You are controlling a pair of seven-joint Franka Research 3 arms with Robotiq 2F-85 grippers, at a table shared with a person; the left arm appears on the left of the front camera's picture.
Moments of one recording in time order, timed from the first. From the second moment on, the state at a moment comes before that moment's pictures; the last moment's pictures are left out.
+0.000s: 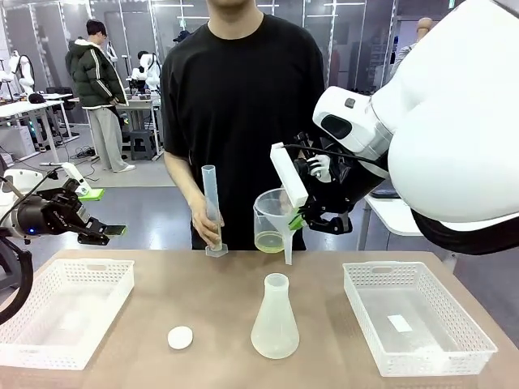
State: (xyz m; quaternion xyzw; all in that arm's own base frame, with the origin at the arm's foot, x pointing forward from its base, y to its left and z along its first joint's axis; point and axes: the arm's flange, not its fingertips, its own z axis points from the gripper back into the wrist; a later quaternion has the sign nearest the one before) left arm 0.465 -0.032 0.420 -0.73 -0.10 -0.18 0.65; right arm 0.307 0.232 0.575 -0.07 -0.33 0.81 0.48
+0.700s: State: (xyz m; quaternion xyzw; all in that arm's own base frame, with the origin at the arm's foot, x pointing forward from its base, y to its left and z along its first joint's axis) left arm 0.465 -0.032 0.420 -0.73 -0.10 -0.18 0.65; right arm 0.323 0.242 0.550 -0.05 -0.34 0.80 0.49
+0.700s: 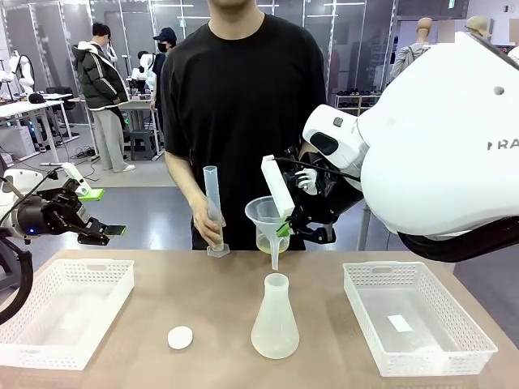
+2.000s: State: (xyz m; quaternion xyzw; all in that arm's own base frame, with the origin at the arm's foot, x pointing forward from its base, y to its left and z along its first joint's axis) left arm 0.465 -0.032 0.420 -0.73 -0.10 -0.18 0.65; right arm 0.339 0.236 0.500 -0.01 -0.33 0.80 0.49
